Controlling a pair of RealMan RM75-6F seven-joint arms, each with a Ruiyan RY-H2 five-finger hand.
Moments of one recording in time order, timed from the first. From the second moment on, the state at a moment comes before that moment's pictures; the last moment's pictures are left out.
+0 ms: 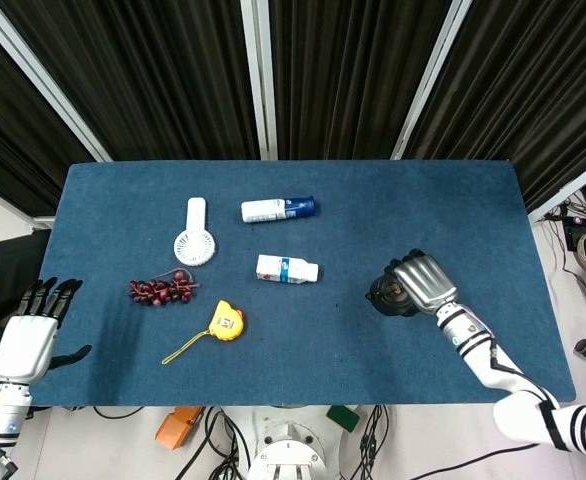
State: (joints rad) left arm -0.09 -1.22 -0.01 -1.52 1.55 1.48 0.08; right arm 0.63 -1.26 0.14 -1.65 -1.26 0.88 -0.33
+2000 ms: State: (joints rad) left arm -0.09 -1.24 -0.01 -1.50 1.53 1.48 0.06; right arm 0.68 -1.22 0.13 -1.64 -1.23 0.80 -0.04
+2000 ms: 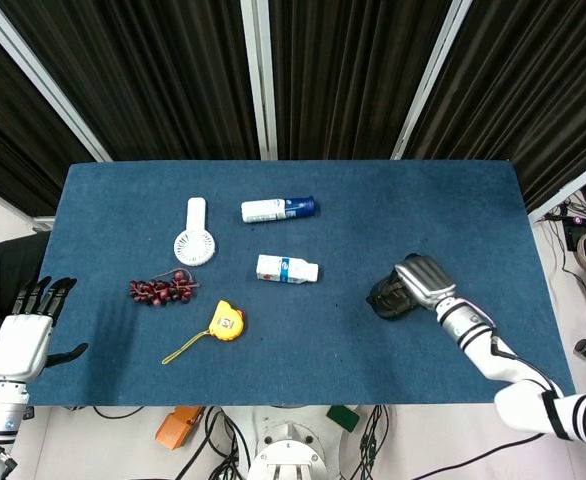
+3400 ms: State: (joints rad) left arm -0.09 -1.25 -0.01 -1.48 1.54 1.49 0.04; right arm 0.62 -1.25 0.11 -1.67 -1.42 1.04 -0.15
